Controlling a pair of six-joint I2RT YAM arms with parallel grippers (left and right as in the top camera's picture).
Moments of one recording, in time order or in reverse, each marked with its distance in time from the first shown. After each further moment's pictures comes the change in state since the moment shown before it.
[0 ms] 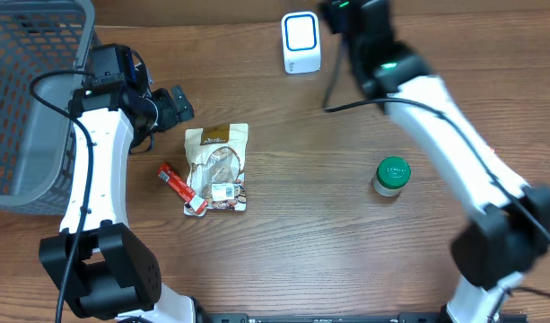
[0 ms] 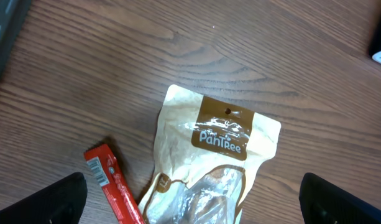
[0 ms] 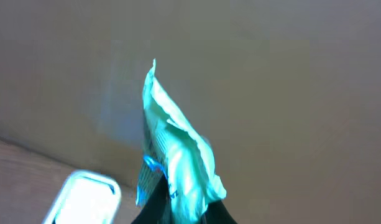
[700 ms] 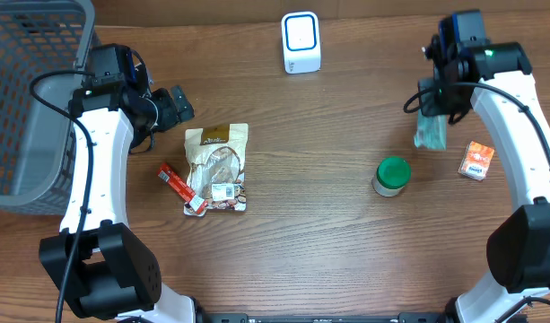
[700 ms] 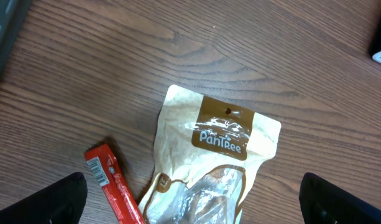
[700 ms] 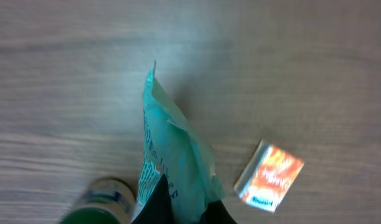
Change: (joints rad) left arm 0.000 0.000 0.000 0.000 0.000 0.000; right arm -0.336 -0.054 -0.166 -0.890 -0.266 0.228
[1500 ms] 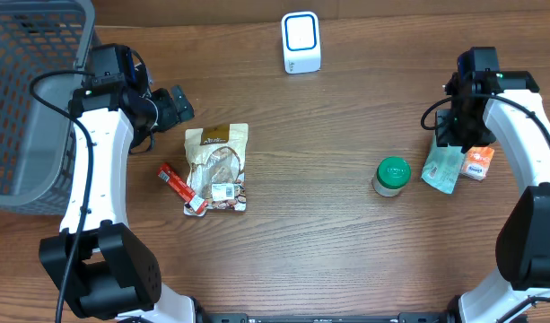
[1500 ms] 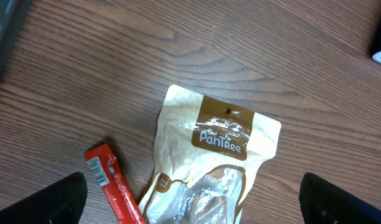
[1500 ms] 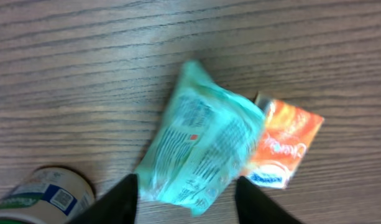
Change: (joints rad) left arm 0.000 0.000 0.000 0.000 0.000 0.000; right arm -0.109 0.001 -0.223 0.073 -0.015 0.028
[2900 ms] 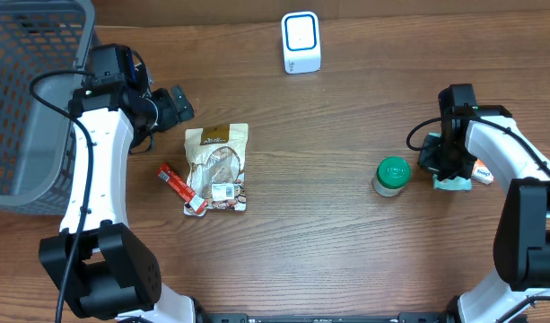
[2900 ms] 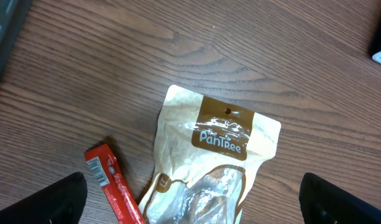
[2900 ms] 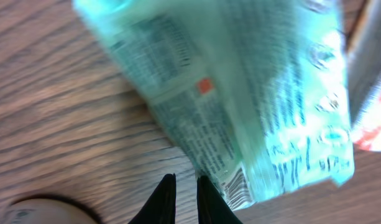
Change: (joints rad) left arm 0.000 0.000 0.000 0.000 0.000 0.000; right arm 0.032 0.000 -0.275 0.180 -0.046 0.367
